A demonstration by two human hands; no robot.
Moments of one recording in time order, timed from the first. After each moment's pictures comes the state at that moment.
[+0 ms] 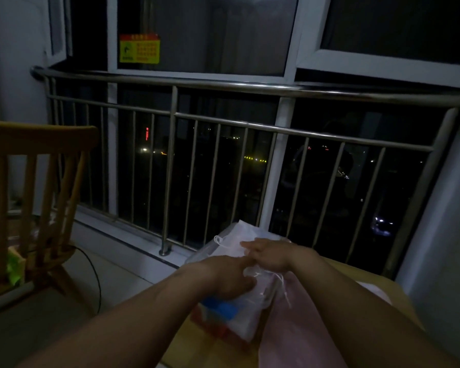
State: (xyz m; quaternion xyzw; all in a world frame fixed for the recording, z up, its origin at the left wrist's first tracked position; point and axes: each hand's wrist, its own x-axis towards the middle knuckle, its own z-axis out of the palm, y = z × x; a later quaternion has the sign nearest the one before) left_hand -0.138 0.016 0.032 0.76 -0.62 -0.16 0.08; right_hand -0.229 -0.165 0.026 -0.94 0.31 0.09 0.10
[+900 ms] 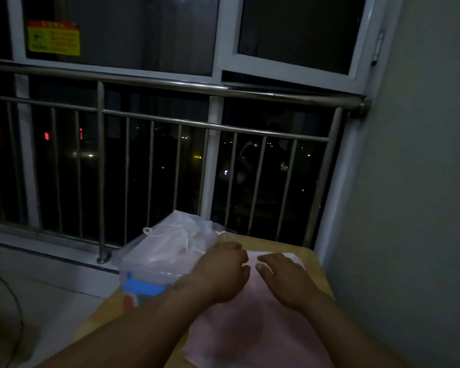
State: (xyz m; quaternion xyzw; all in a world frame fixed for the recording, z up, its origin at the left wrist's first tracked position) left_hand -0.261 -0.013 0.019 0.68 -0.71 0.05 0.18; right_hand -0.433 -0.127 -0.023 -0.88 0.44 -0.19 0.06
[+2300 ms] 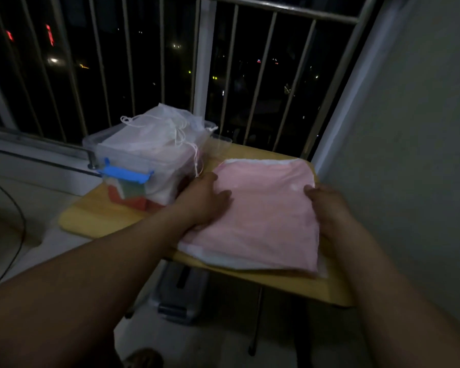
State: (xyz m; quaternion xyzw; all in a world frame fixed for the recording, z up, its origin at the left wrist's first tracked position) left_hand -0.253 -0.039 -0.095 0.75 -0.57 -0.13 0.31; right_hand -0.509 -0.114 -0.059 -0.53 0.58 -0.42 0.46
